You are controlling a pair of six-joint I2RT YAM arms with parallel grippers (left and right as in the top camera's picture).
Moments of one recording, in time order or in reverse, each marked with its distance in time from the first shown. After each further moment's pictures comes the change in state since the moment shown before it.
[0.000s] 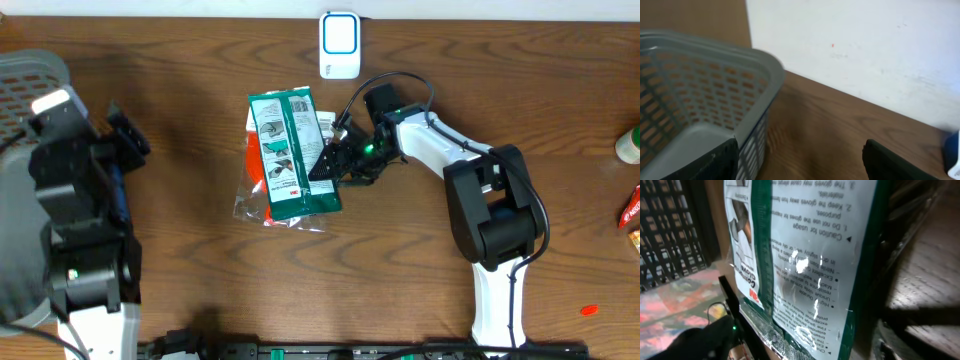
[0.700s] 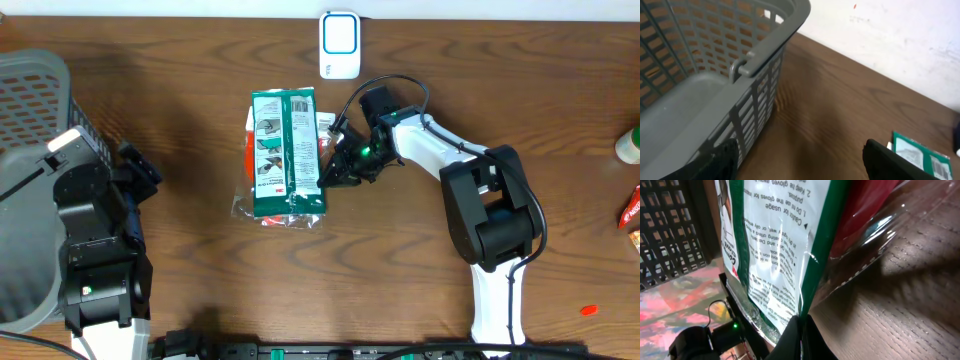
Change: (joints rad) left arm 0.000 -0.076 -0.131 -0.103 -0.026 -0.119; right arm 0.016 0.000 -0.006 0.004 -0.005 0.013
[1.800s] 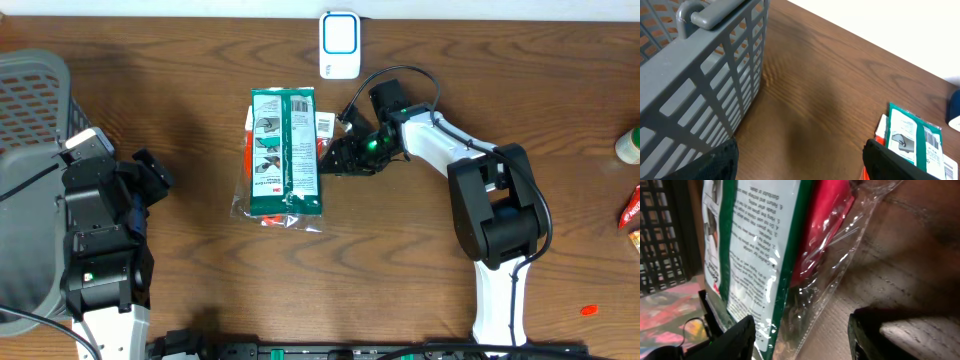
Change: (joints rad) left arm 0.000 0.051 -0.001 -0.059 0.084 -0.018; right arm -0.043 0.000 -0.003 0.094 0.086 -0.029
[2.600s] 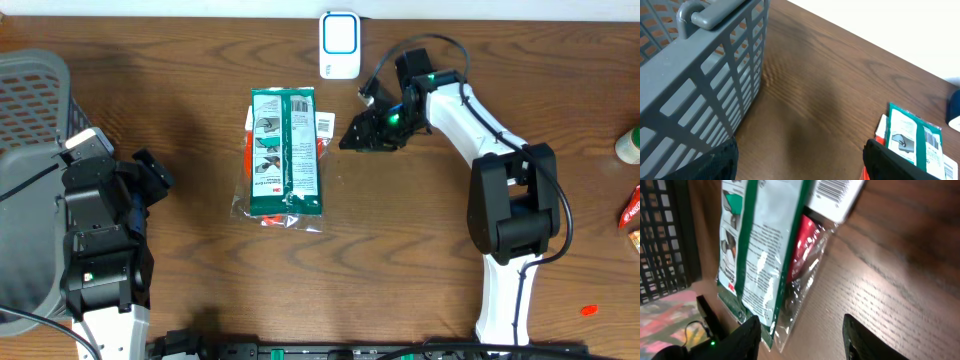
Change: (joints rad) left arm 0.000 0.000 0.000 0.000 0.000 0.000; right arm -0.093 0.002 0.233 -0.296 0.064 -0.119
